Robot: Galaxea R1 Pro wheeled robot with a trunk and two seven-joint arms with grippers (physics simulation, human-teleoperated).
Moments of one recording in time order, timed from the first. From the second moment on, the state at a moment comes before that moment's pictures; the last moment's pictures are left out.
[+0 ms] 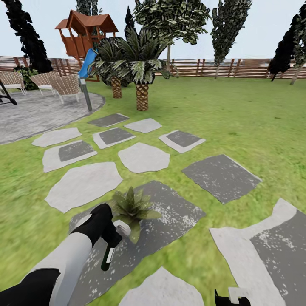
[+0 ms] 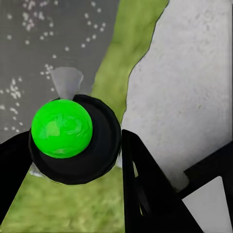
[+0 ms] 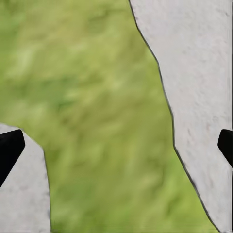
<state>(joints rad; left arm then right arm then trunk) -0.86 -0.08 0.04 -0.53 -1.10 0.90 -1.04 -0.36 -0.02 -0.66 -0.21 0.63 -0.41 -0.09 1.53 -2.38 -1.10</state>
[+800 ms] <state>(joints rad) -0.85 -0.08 0.03 -0.50 -1.10 0.90 -1.04 -0.36 -0.02 -0.66 -0.21 0.63 -0.41 -0.09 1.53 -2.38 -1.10</state>
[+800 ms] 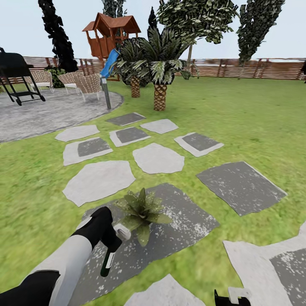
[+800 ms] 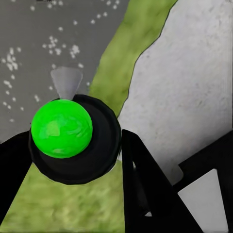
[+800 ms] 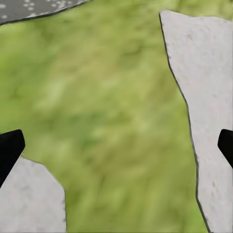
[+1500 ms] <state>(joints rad) -0.85 -0.08 0.03 -0.50 -1.10 0.90 -1.05 -0.36 -0.02 -0.66 -0.21 0.63 -0.41 -0.09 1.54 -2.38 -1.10</state>
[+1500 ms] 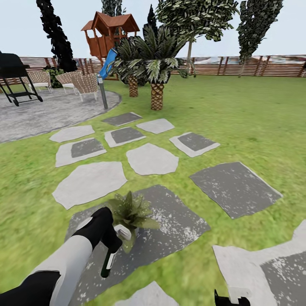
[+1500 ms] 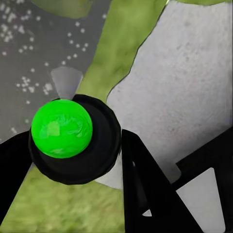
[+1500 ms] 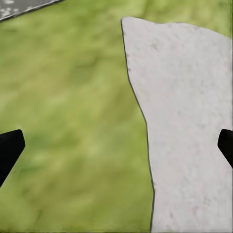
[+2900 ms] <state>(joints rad) -0.67 -0.03 0.19 -0.53 -1.05 0.47 -0.91 -0.36 -0.02 -0.66 -0.22 0.63 -0.41 -0.09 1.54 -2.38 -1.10</state>
